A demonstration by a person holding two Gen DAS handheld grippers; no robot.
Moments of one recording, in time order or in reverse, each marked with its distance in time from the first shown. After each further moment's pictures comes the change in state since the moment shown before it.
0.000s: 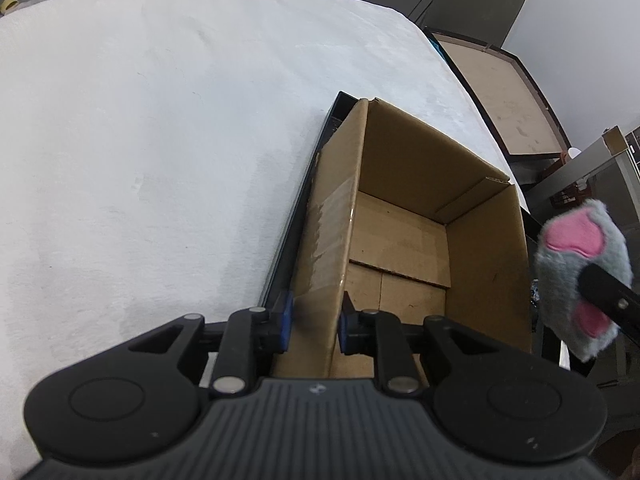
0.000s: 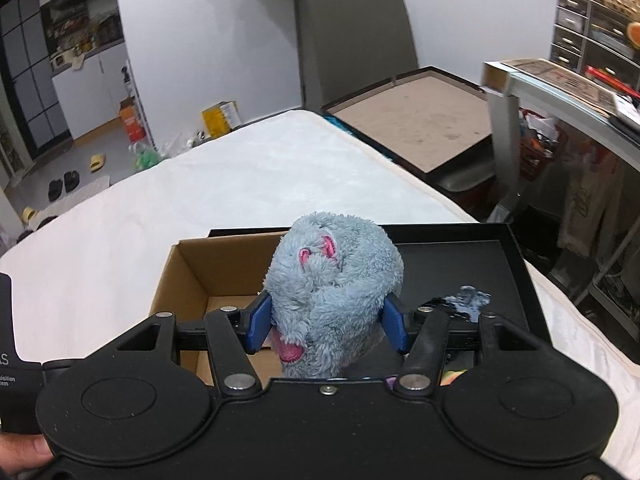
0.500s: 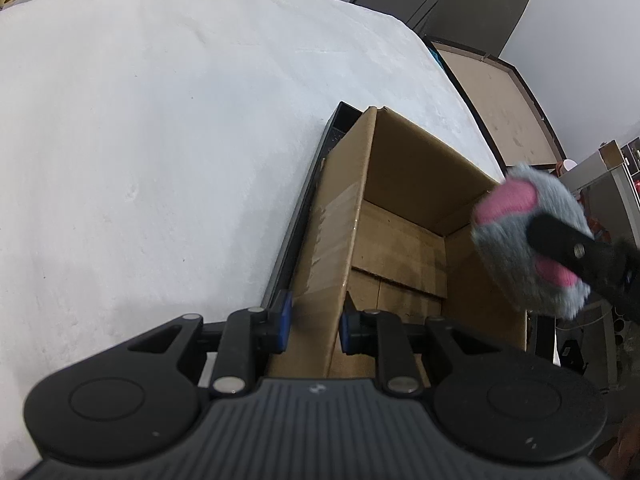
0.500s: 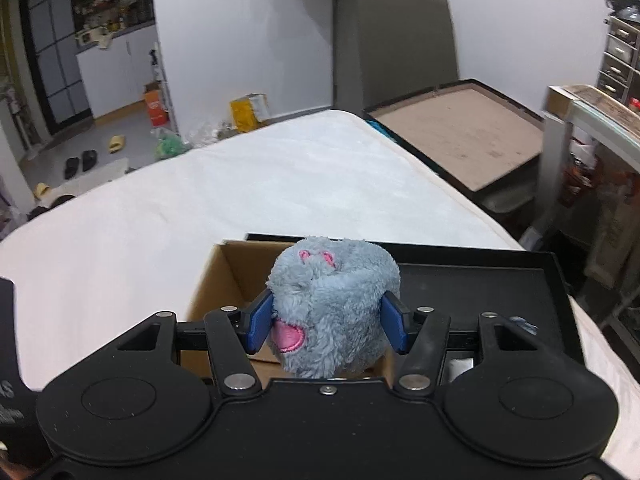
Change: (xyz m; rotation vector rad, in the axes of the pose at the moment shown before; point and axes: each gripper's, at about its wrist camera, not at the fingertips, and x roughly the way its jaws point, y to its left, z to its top) left arm -0.001 0.008 0.003 -0.018 -0.014 -0.026; right arm 0.022 0.047 0.012 -0.089 0.000 0.040
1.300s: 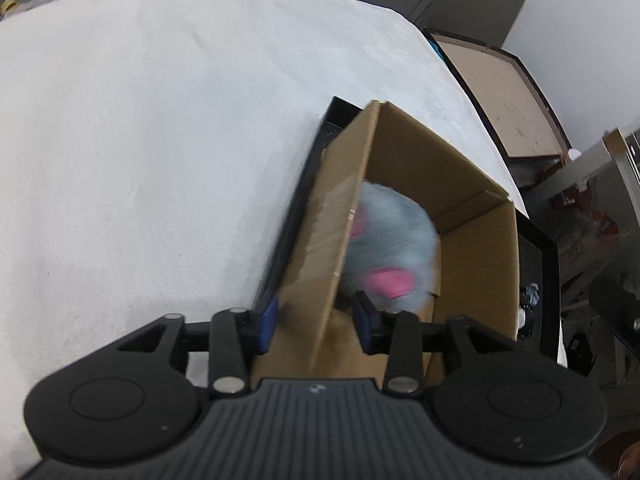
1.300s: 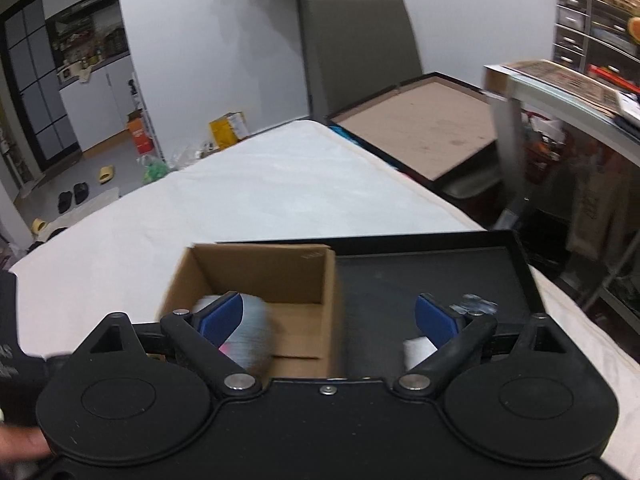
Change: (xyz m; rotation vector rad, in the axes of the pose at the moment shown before) left arm -0.006 -0.015 -0.004 0.028 0.015 0.046; right arm -0.025 -0.054 -0.014 0.108 -0.029 -0.006
